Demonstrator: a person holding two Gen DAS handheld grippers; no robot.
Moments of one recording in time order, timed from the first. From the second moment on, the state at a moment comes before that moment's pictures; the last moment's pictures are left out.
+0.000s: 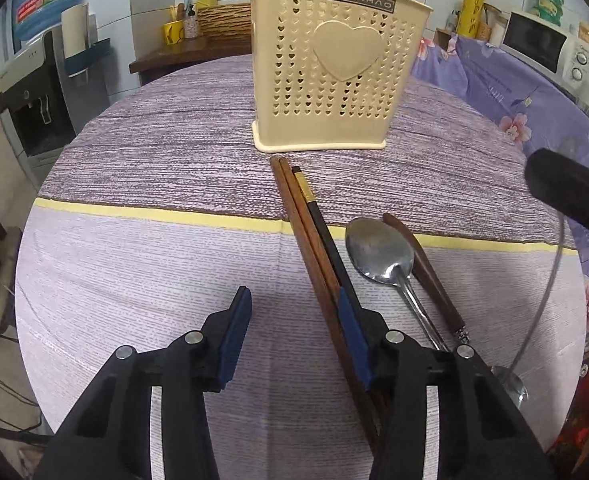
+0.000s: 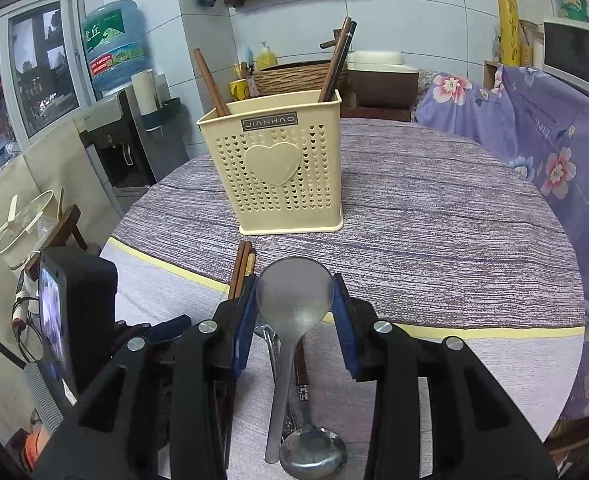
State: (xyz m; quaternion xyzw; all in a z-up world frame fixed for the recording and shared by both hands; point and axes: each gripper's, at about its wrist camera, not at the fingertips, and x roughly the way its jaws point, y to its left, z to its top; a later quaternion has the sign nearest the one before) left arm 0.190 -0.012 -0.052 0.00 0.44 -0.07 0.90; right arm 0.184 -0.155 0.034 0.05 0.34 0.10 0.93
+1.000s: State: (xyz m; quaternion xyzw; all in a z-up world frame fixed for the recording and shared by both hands) left arm 0.264 0.004 -0.051 0.01 0.46 -0.01 0.89; right arm 0.183 -0.150 0.035 0.05 0.35 0.09 0.93
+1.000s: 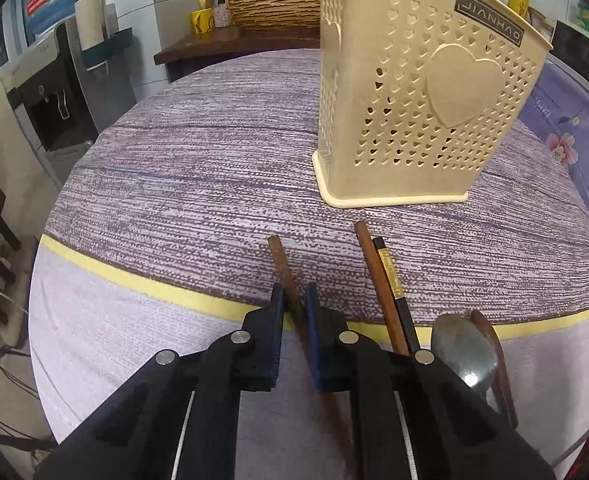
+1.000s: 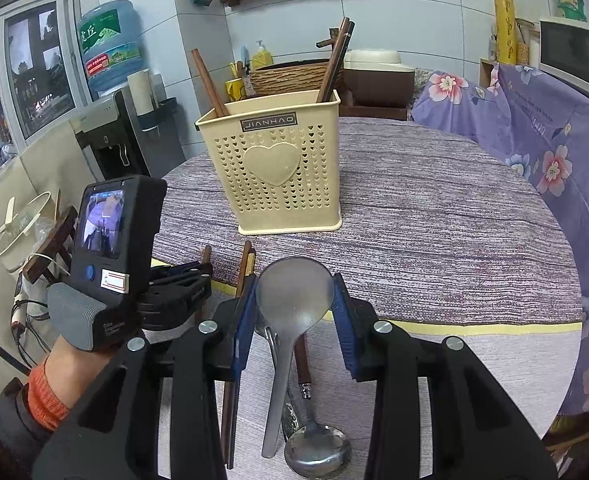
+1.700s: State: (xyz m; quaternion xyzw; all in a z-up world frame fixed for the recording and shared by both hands) left arm 0.241 0.019 -0.019 -0.04 0.42 -0.05 0.91; right arm 0.184 -0.152 0.035 0.06 0.34 0.10 0.93
